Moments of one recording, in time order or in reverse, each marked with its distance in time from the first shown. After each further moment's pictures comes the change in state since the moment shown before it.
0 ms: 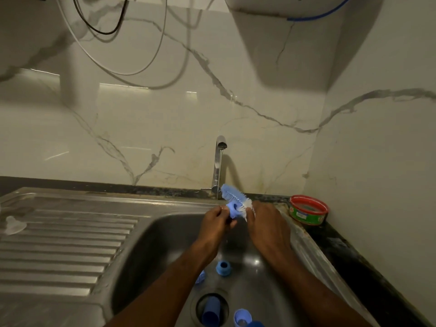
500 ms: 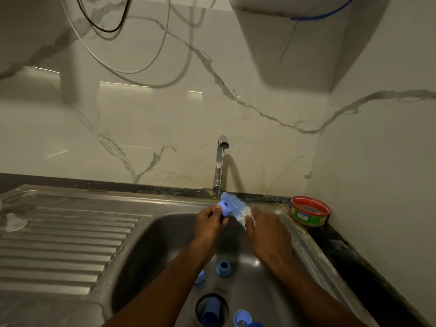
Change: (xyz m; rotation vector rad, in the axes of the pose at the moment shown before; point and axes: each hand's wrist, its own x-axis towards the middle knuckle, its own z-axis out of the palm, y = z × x) left_hand -0.004 0.001 -0.011 -0.069 0.148 0.007; right_hand -0.017 0.007 -0.006 -0.001 -0.047 -0.072
